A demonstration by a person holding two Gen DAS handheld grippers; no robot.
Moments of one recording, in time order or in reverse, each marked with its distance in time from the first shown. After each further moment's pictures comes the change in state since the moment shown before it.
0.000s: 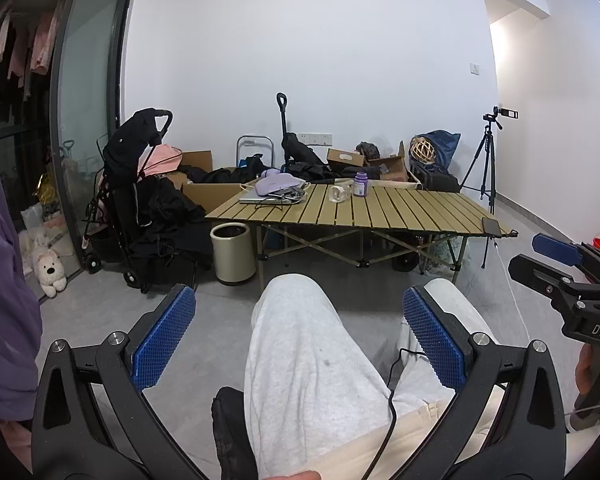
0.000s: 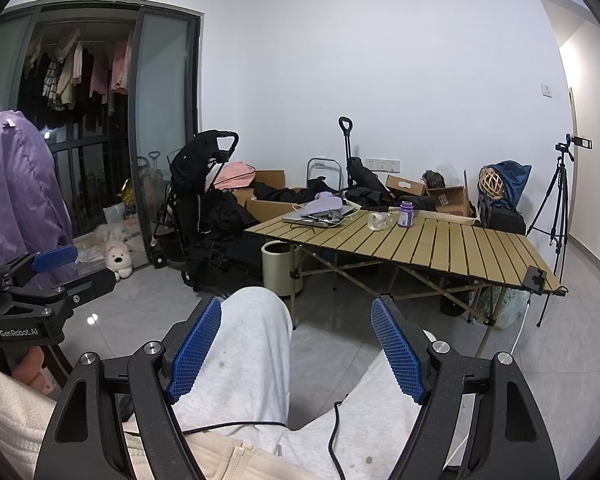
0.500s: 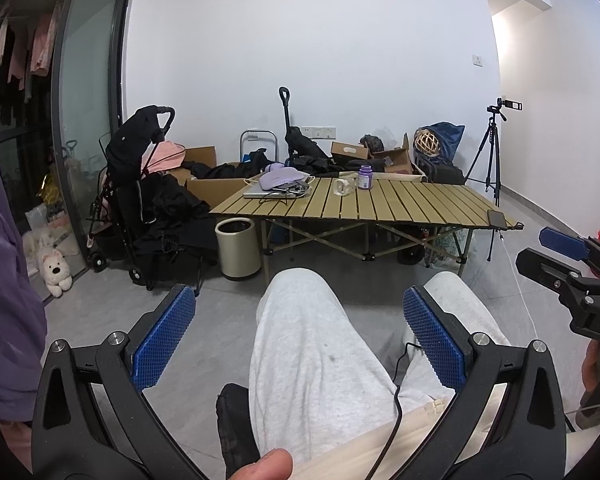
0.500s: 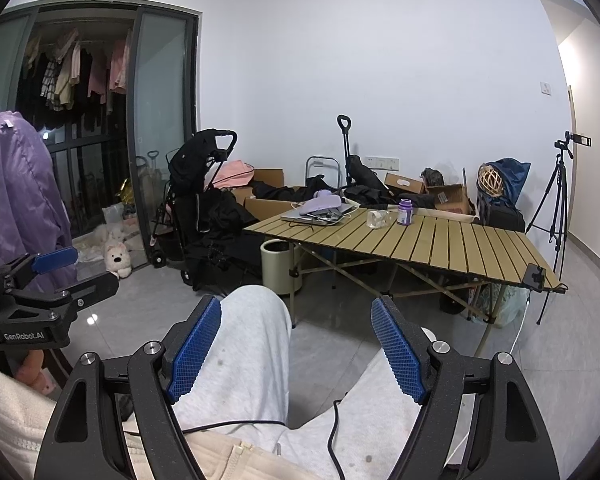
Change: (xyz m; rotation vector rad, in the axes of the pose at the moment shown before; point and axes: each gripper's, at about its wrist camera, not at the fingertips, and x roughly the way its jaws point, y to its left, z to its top) left arm 0.003 -0.003 0.001 0.012 0.022 0.022; right arm 0.003 -0.002 -0.004 0.003 0.005 -0.004
